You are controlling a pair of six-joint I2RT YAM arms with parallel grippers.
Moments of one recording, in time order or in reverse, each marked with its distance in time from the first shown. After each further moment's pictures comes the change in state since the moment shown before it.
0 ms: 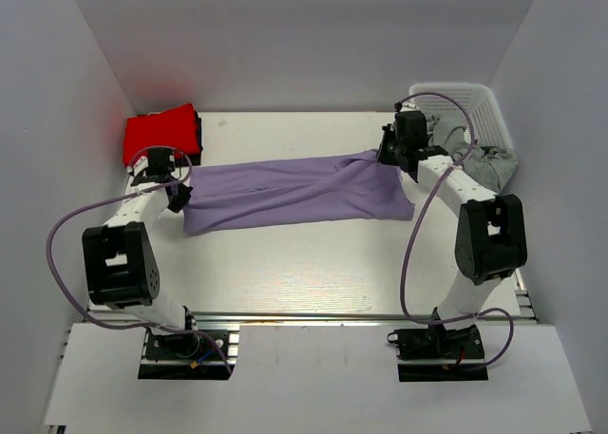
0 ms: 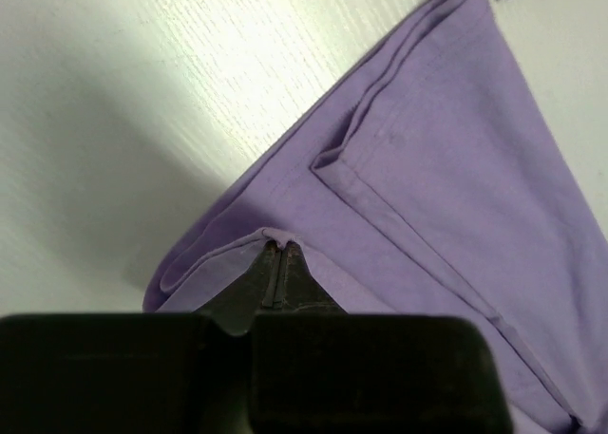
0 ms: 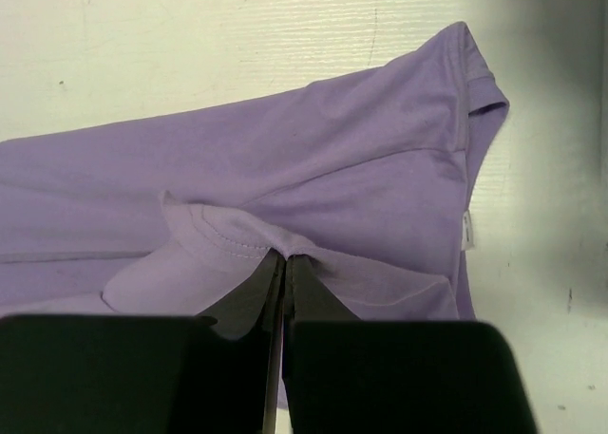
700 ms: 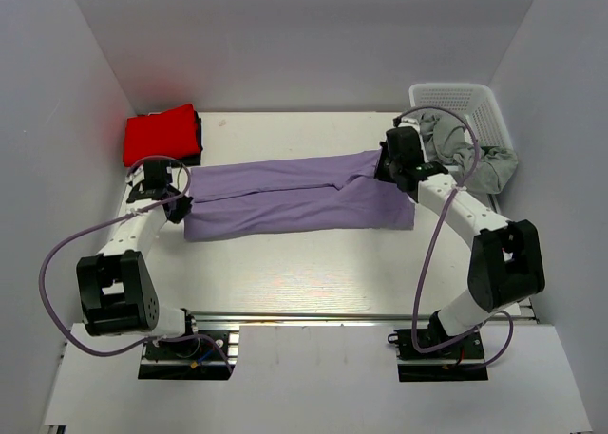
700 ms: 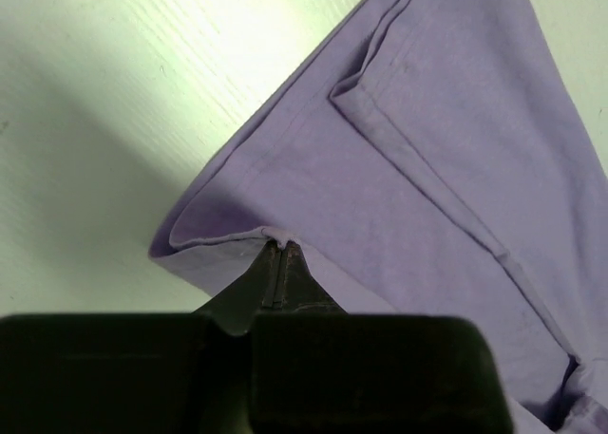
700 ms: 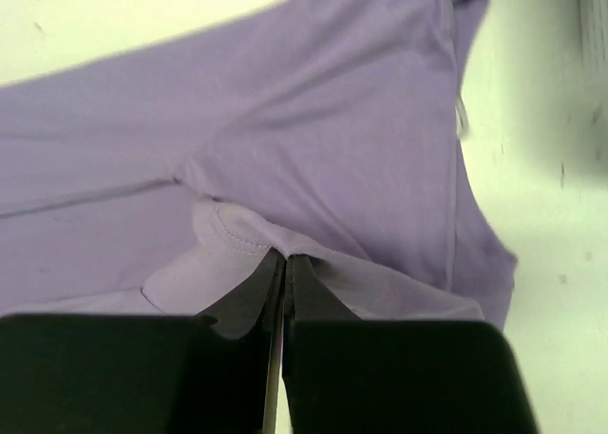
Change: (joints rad) left arm -0.002 -0.164 -0.126 -0.031 0.062 -0.003; right arm 0.108 -0.190 -0.162 -0.106 0.167 0.108
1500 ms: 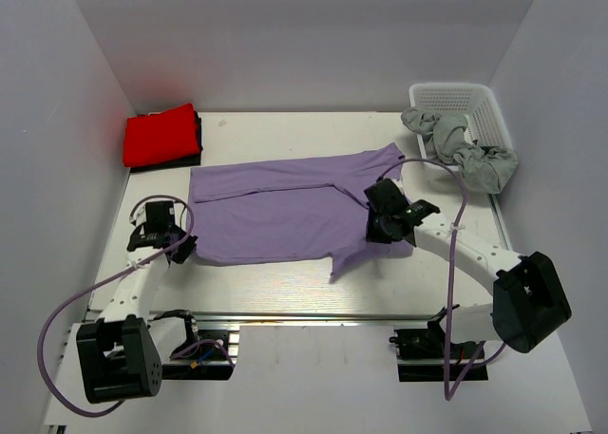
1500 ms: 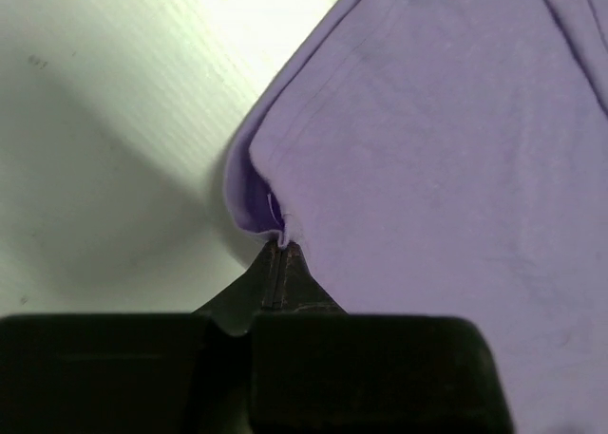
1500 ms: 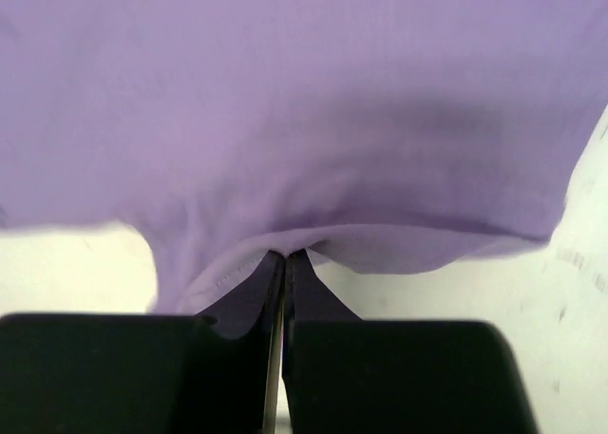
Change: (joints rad) left arm -0.007 -0.372 -0.332 -0.095 0.033 0.001; right arm 0.253 -0.221 -0.288 -0.321 -0.021 0.191
